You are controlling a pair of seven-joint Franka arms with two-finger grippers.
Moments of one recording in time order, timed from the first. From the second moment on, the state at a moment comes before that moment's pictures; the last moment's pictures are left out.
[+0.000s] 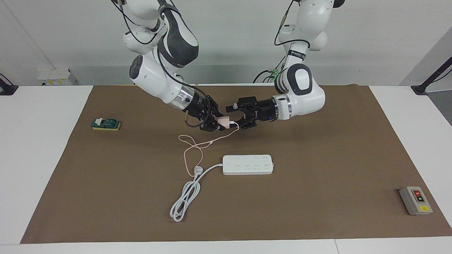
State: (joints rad) left arm -0.45 0.24 0.02 -1.91 -1.79 2.06 0.62; right arm 0.51 0.19 -0.16 -1.77 0.85 2.11 1.59
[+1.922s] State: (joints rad) left arm -0.43 0.28 0.01 -1.93 -1.78 1.96 0.69; right arm 0.51 0.19 -0.16 -1.78 0.85 2.11 1.59
